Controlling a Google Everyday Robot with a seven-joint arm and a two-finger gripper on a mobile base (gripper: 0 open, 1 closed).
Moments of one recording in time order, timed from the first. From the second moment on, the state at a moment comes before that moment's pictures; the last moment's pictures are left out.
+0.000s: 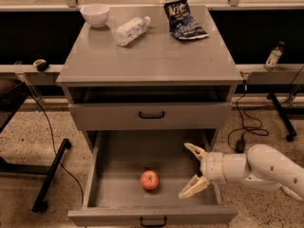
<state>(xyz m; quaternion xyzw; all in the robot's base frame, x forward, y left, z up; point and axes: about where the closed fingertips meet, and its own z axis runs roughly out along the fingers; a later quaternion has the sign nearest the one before) 0.482 -0.112 0.573 -0.56 0.66 0.27 0.43</state>
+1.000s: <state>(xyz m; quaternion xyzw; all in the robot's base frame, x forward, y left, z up) 0.498 -0.026 0.480 -0.58 0.65 0.26 0.42</state>
